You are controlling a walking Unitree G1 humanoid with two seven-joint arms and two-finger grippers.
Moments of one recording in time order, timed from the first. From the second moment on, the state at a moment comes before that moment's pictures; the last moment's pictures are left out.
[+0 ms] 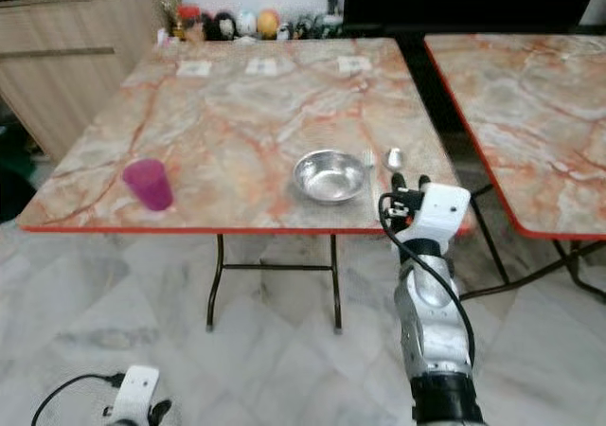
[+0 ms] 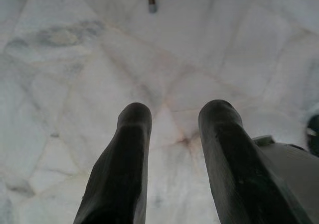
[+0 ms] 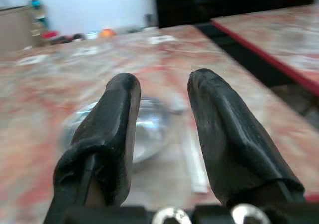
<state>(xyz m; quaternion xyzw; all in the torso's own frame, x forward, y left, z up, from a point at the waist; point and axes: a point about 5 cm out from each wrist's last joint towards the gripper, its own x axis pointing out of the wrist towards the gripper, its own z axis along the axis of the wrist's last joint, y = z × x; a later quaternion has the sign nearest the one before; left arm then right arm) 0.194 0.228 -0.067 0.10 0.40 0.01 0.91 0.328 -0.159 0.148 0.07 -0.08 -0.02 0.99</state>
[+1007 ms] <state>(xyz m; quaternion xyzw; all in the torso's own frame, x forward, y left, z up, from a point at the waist) 0.202 0.221 -0.063 0.10 0.38 0.00 0.92 0.325 -0.161 0.147 0.14 -0.07 -0.02 0.99</state>
